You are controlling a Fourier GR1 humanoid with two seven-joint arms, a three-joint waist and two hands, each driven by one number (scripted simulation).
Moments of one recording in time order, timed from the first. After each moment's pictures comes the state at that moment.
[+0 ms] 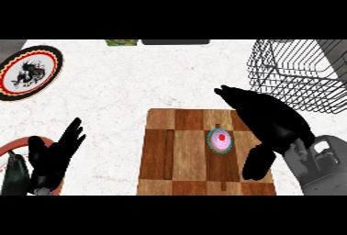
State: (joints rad) left arm 0.08 0.37 -0.15 -1.47 0.26 0.14 0.18; right arm -0.67 -0.66 0.64 -1.85 0.06 0.36 0.95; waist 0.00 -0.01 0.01
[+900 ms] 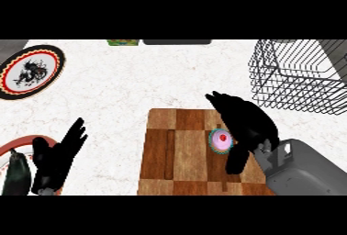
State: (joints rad) left arm 0.08 0.34 -0.14 -1.48 0.22 0.14 0.18; right arm -0.60 -0.51 0.68 -1.71 0.28 0.33 0.90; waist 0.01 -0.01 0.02
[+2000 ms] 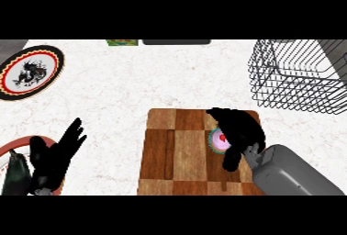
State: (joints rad) left arm 0.09 0.33 -0.11 -1.49 0.20 0.11 0.21; right arm -0.50 -0.43 0.69 -1.55 0.43 0.33 0.78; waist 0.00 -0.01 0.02
